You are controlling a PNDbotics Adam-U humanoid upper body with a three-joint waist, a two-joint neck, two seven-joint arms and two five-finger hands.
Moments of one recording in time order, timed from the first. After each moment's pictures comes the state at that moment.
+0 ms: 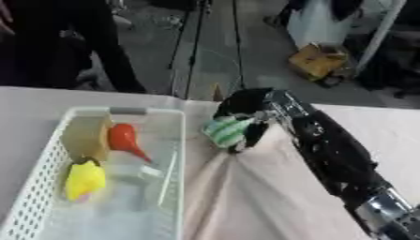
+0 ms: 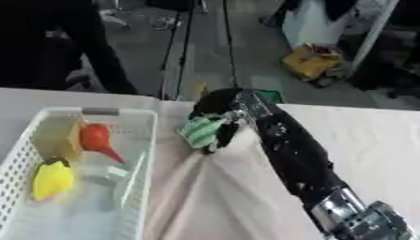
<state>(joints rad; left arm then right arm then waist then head) -0.34 0.19 0.03 -1.99 0.02 -0.49 0.21 -1.15 -0.57 0.15 -0.77 1.34 -0.63 0.49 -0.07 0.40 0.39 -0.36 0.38</state>
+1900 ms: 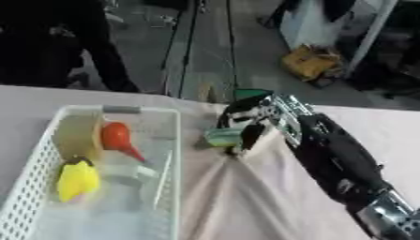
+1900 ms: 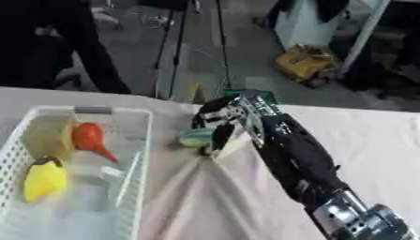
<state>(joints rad) -0.34 0.18 0.03 -1.99 0.02 -0.49 0.21 -1.12 -0.61 0.19 -0.87 1.01 -0.40 0.72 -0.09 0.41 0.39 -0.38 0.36</state>
